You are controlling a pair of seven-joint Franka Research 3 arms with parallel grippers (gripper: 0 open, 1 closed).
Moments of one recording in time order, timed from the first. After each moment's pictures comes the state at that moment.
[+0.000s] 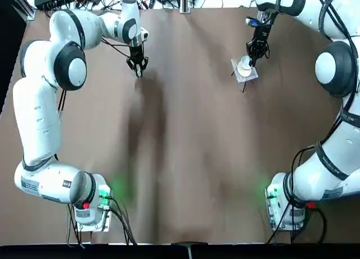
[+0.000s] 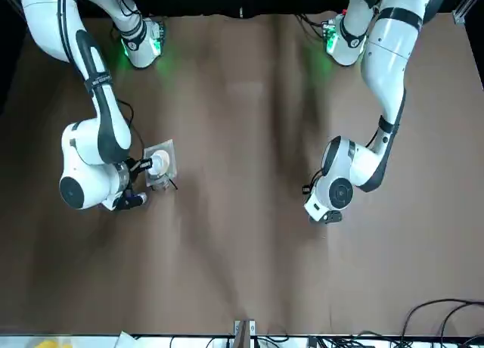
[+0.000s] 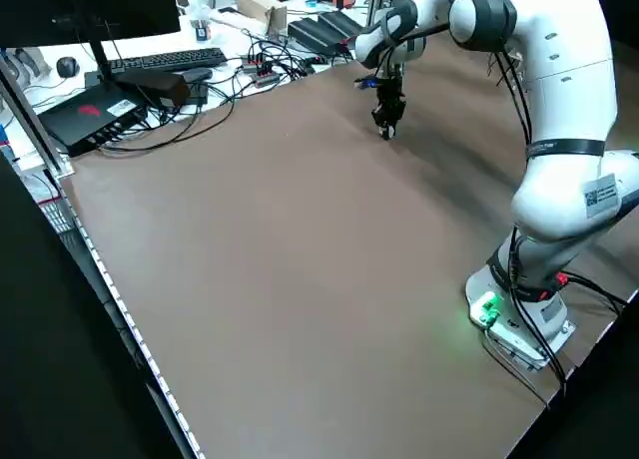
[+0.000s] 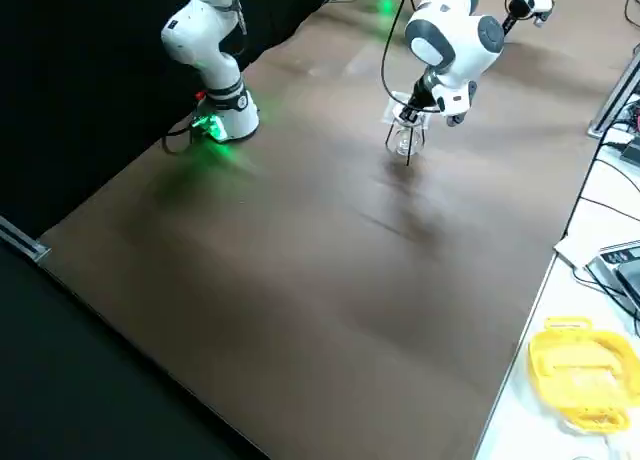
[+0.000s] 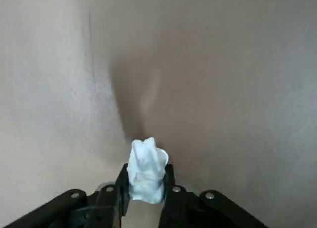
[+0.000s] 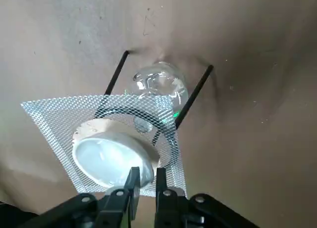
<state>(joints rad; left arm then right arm) -0.21 0.72 -0.18 -1.62 0.06 2.04 -0.44 0.13 0.50 0.03 -1.66 0.24 1.66 -0.09</state>
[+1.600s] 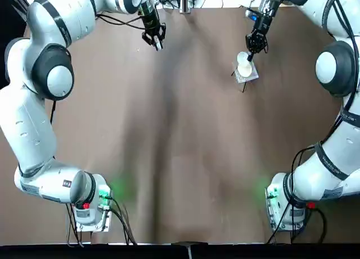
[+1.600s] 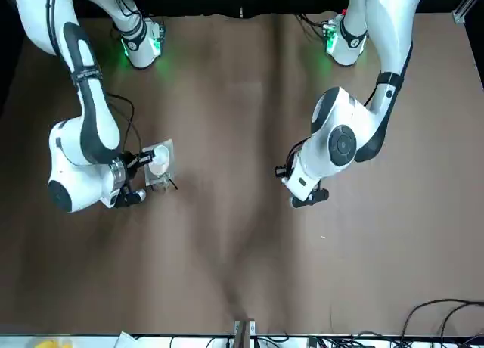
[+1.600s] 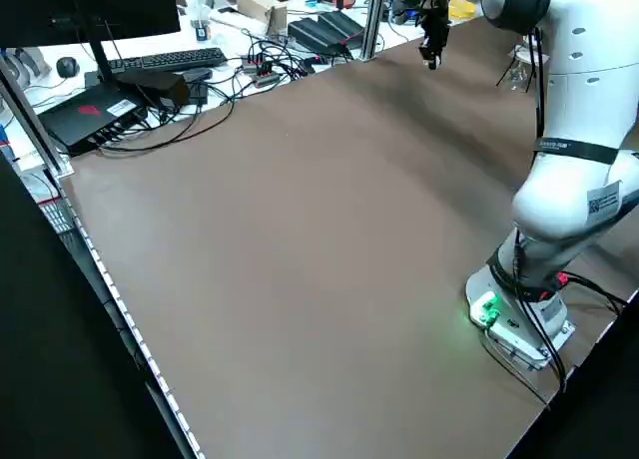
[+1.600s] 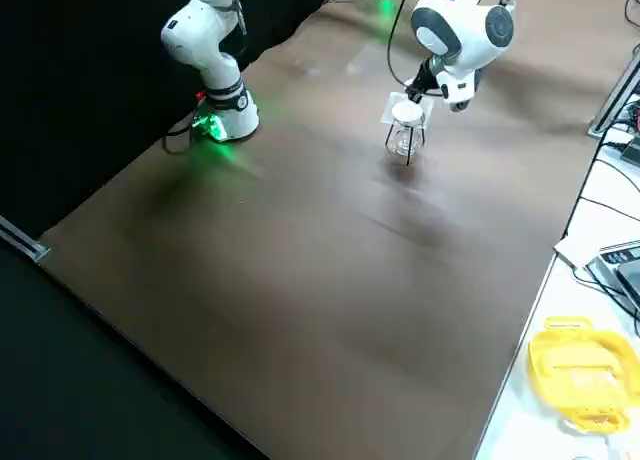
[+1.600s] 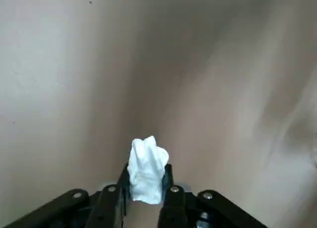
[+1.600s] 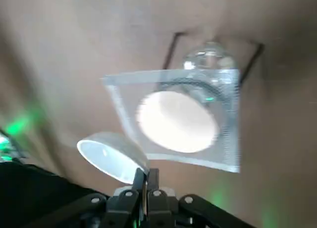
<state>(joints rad) -0.20 0.53 -0.36 -1.53 -0.14 1.99 -0.66 0.12 0.50 0.03 -1.57 0.39 1.51 -0.07</state>
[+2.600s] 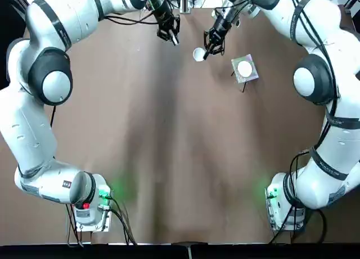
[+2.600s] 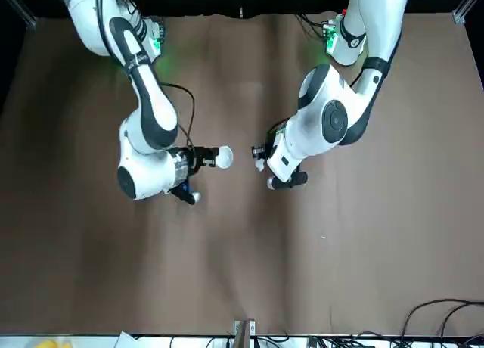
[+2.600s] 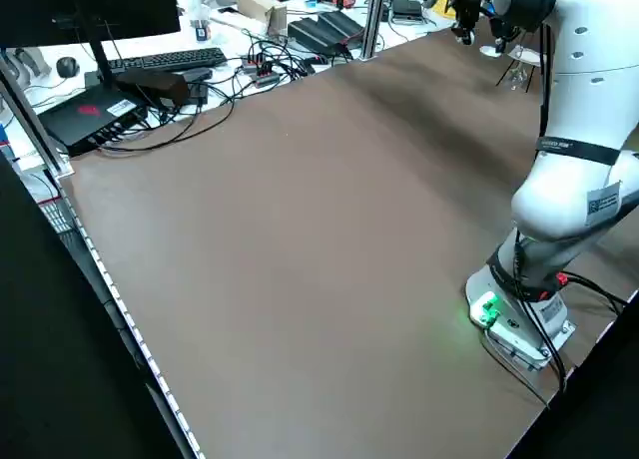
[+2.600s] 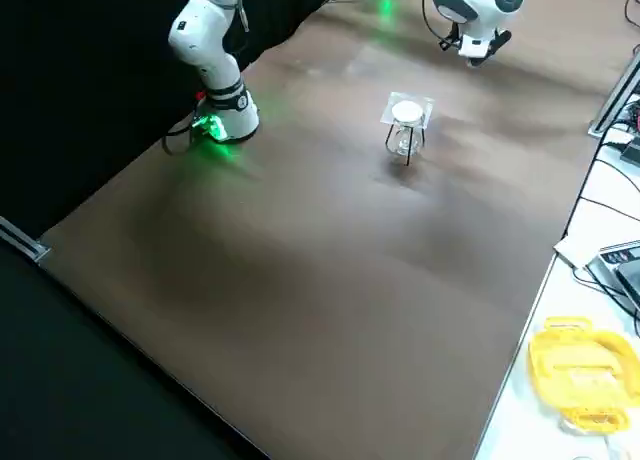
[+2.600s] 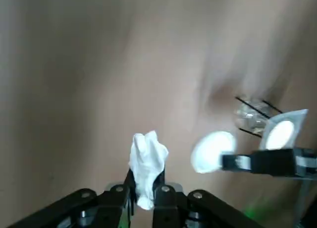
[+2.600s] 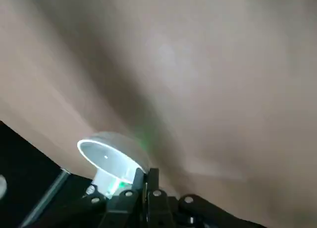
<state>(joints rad) -0.22 0.50 -0.45 -1.50 -0.32 2.06 -0.67 0.39 0.59 0.04 -1.50 0.77 1.77 0.45</state>
